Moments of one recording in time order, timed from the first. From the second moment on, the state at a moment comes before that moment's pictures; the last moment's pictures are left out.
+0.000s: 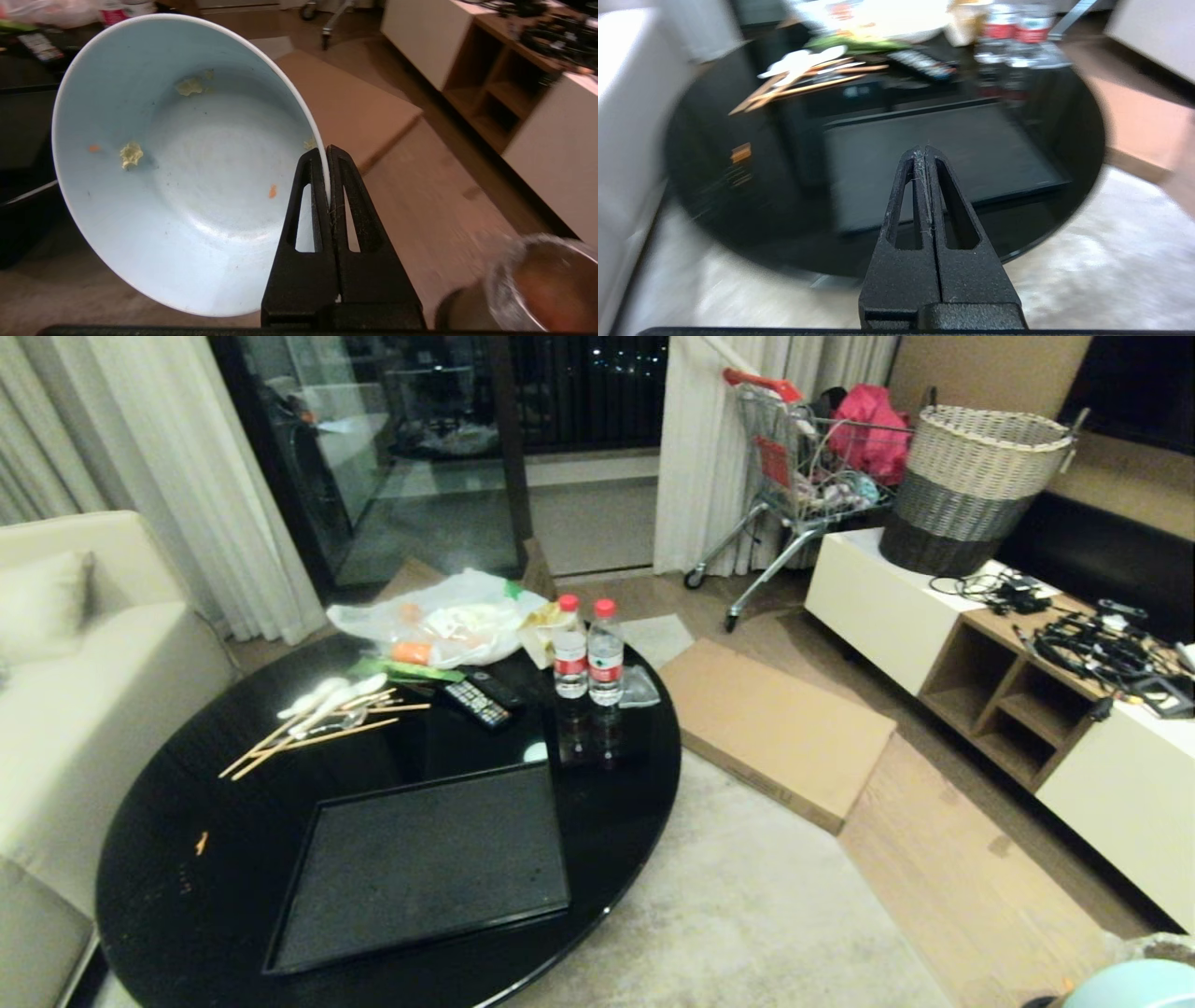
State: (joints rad) left arm 0.00 0.00 0.00 -0.01 0.01 0.00; right arm -0.01 0.00 0.00 0.00 0.00 -0.04
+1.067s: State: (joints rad) left arm 0.00 0.00 0.00 -0.01 0.01 0.00; right arm -0.01 0.00 0.00 0.00 0.00 -0.04
